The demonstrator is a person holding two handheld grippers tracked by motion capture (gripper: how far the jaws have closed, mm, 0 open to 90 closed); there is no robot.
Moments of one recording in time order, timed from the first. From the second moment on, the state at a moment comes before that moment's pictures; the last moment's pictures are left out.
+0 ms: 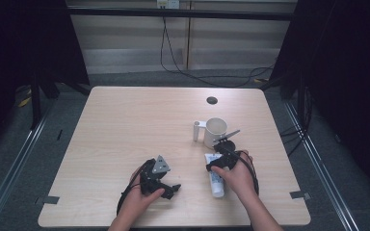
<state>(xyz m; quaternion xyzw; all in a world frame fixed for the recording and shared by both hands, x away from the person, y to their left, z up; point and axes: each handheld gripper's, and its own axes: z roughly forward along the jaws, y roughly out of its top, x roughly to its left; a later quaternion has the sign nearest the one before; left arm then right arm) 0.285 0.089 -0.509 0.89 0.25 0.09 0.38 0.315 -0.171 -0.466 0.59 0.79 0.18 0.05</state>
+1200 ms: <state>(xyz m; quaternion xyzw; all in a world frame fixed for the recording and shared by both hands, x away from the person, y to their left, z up) 0.285 0.089 -0.509 0.89 0.25 0.09 0.38 0.307 -0.175 -0.455 0.57 0.79 0.20 0.05</state>
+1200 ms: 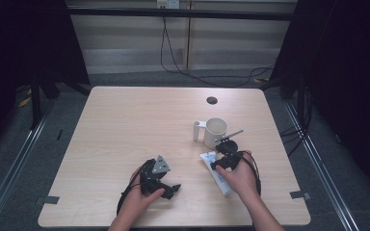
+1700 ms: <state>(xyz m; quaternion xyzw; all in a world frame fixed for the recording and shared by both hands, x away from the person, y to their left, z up) 0.285 0.089 -0.509 0.89 0.25 0.09 0.38 0.313 -0.167 -0.471 0.58 0.80 0.18 0.06</state>
